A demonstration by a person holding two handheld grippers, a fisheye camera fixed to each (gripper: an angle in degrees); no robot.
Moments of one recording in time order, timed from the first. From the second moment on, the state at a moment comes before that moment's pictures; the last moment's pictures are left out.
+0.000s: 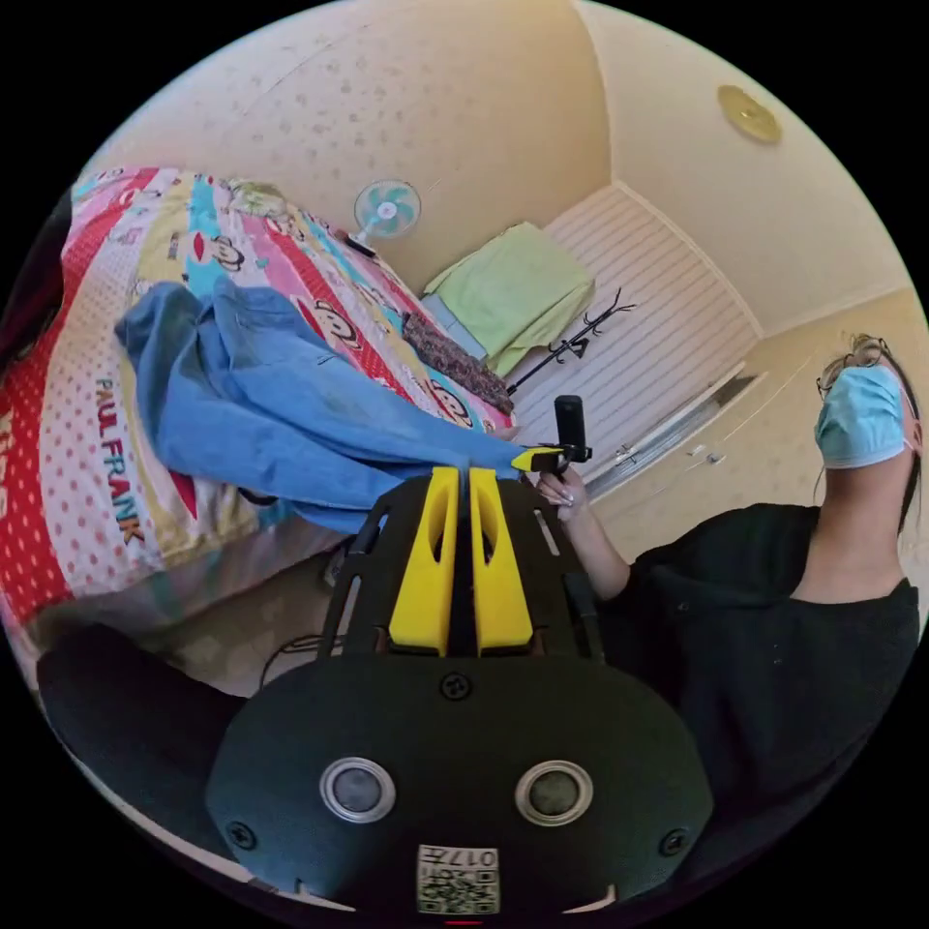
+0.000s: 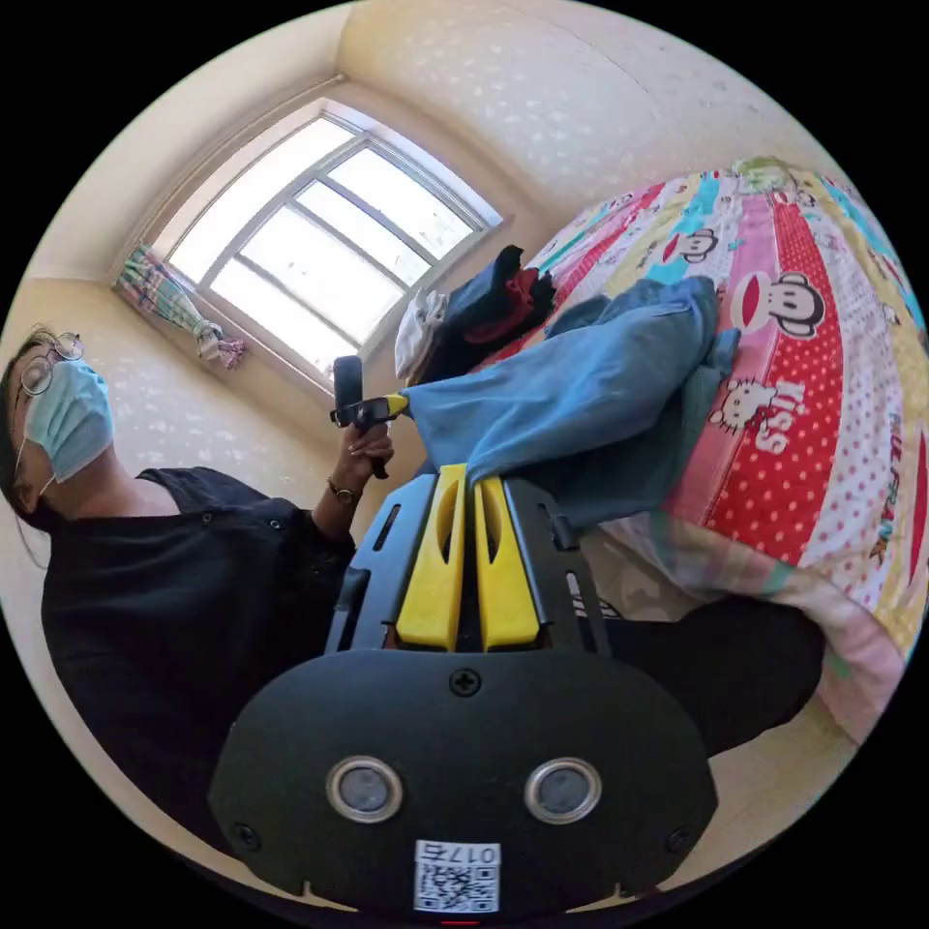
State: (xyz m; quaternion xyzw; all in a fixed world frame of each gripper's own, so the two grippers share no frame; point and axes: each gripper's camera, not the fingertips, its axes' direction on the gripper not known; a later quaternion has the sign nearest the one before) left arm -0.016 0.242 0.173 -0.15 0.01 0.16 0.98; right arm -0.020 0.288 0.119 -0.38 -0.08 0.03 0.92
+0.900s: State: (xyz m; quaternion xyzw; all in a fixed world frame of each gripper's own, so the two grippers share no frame) left arm -0.038 0.194 0.276 -0.28 -0.05 0.18 0.94; right arm 0.149 0.269 0.487 -0.39 0.15 0.04 0.91
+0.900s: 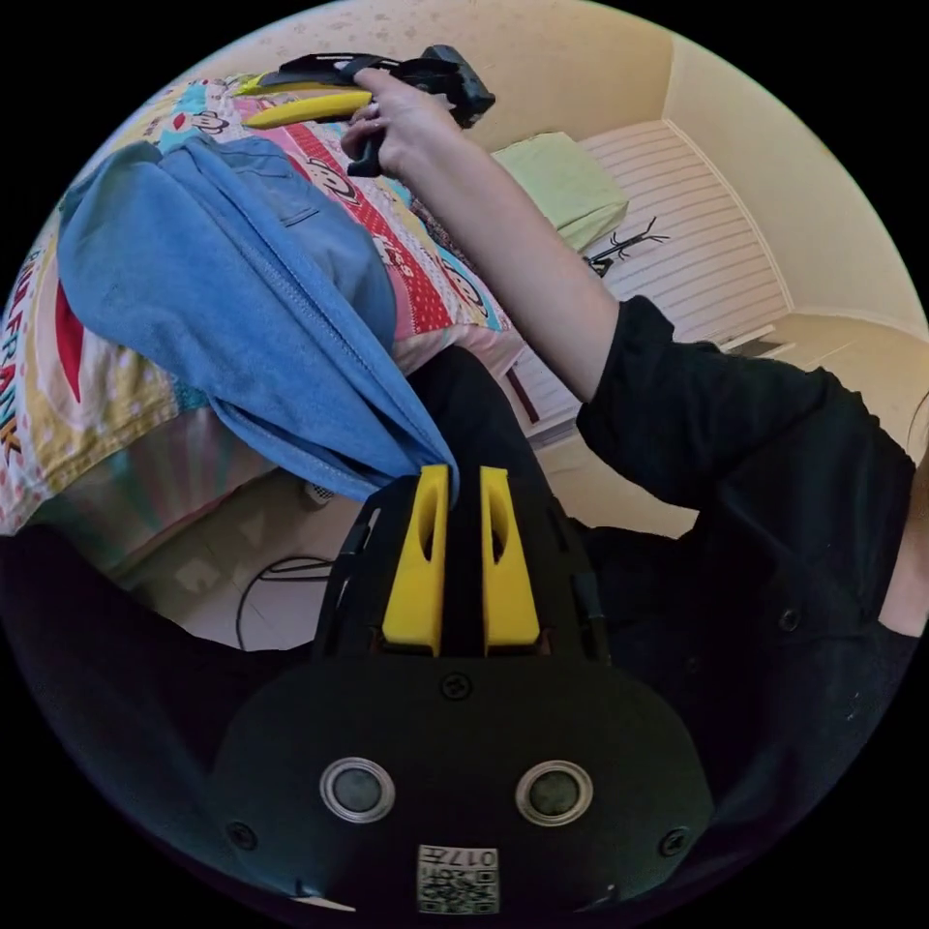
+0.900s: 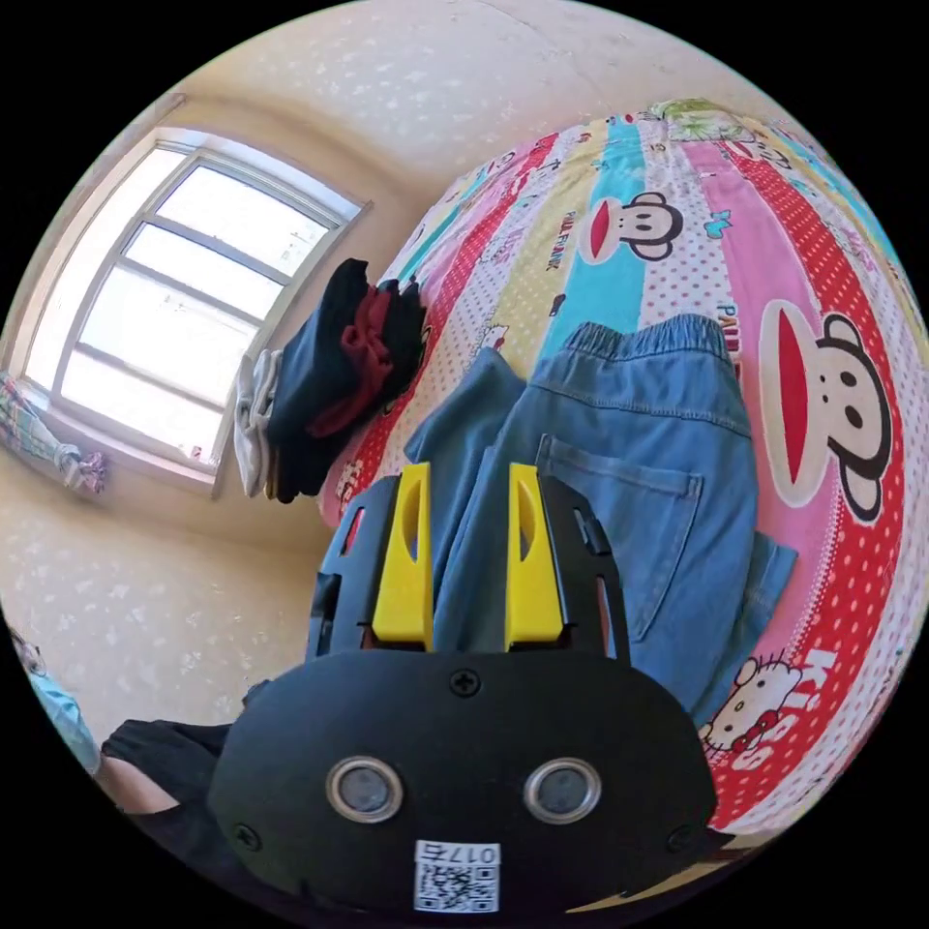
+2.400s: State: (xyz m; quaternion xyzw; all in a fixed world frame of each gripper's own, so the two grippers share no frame) left arm -0.084 -0.001 0.153 -0.01 -0.03 0.17 0.98; right arm 0.152 0.430 0.516 -0.32 0.34 -0.04 0.88
